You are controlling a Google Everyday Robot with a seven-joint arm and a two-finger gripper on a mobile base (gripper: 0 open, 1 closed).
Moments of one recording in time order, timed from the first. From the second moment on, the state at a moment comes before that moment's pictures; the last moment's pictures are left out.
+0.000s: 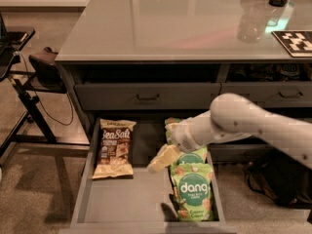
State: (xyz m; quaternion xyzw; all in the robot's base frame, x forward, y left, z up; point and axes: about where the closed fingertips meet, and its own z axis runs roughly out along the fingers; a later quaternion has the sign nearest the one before) arm 0.511 -0.014 0.662 -0.51 0.77 0.29 0.27
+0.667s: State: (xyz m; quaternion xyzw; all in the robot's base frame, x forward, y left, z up) arm 0.557 0.065 0.596 -0.46 0.77 0.31 0.30
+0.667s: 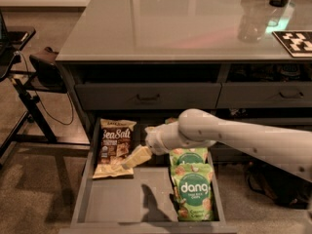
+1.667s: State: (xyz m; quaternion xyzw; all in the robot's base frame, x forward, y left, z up) arm 0.606 0.137 0.520 -0.50 0.76 0.31 0.26
